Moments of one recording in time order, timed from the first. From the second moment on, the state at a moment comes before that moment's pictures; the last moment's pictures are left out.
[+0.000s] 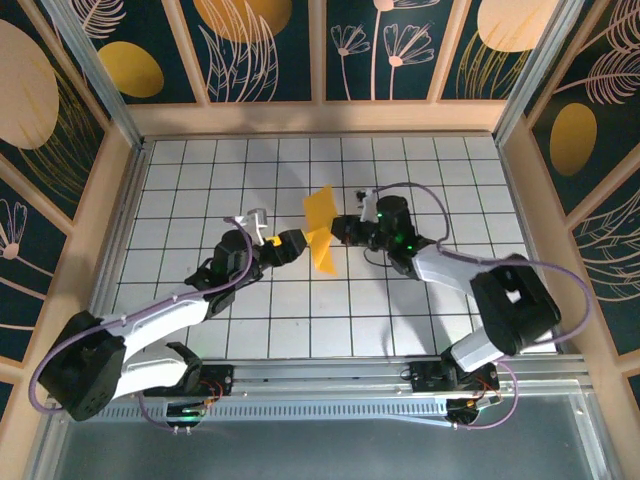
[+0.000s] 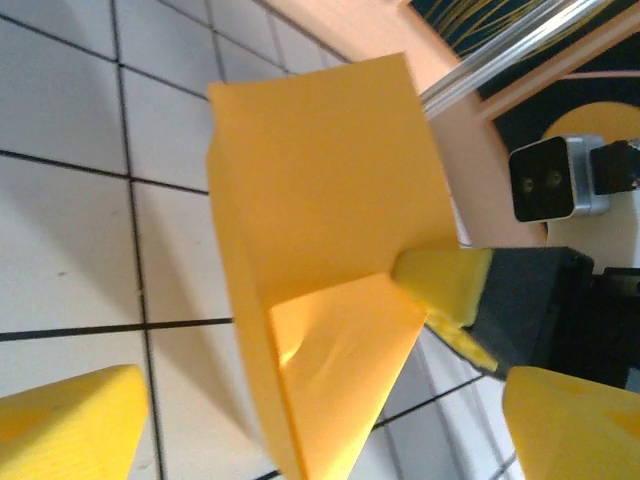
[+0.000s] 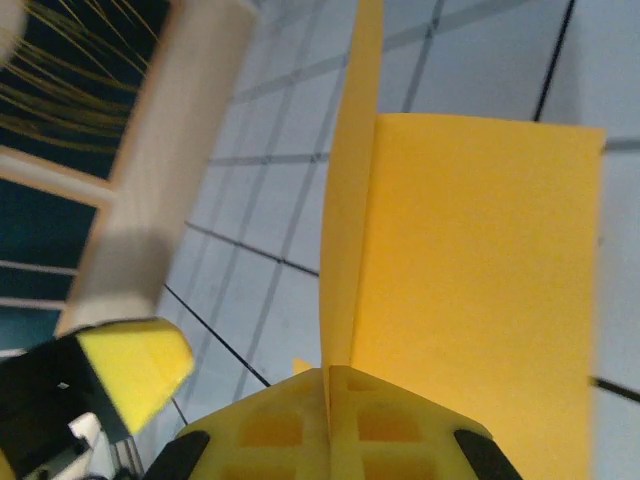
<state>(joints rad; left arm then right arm) -0.65 1.16 0.48 0.38 0.10 -0.86 0.55 1.47 0.70 0.41 -0.47 0.74</state>
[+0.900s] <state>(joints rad) -0.74 1.48 0.61 1.09 0.49 -1.25 0.44 1.10 0.64 0.48 -0.53 0.95</state>
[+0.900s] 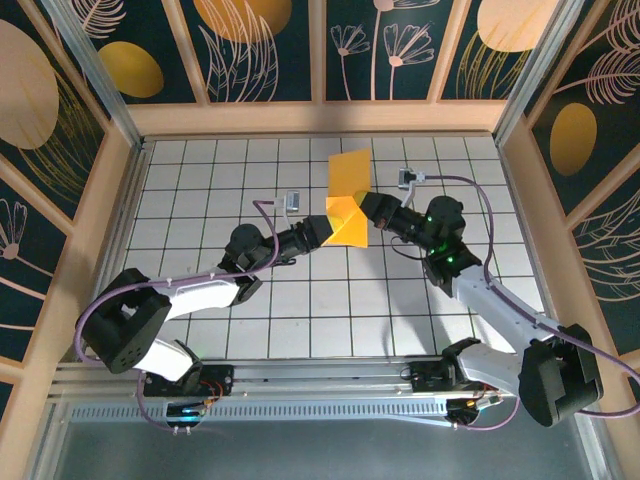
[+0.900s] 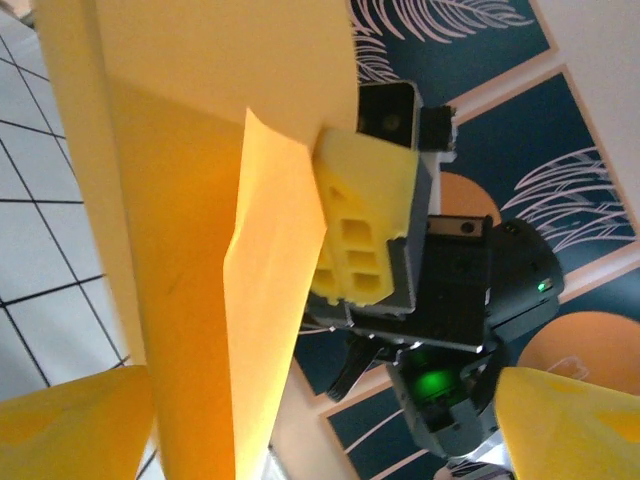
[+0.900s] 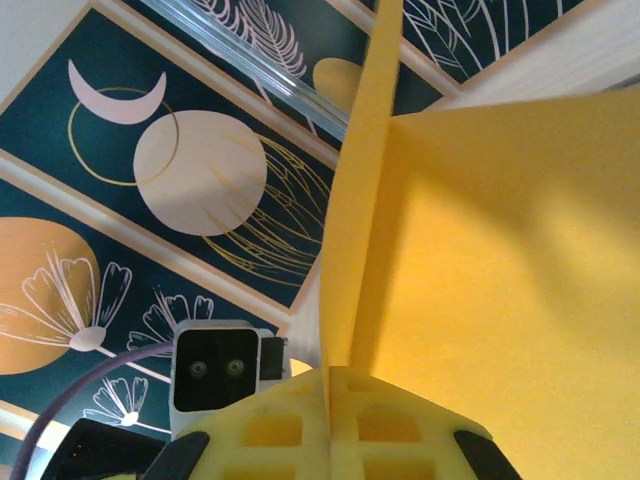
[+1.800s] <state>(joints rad) -0.74 1.39 0.60 0.86 0.39 -1.15 0.44 1.05 0.64 0.35 -0.49 0.86</state>
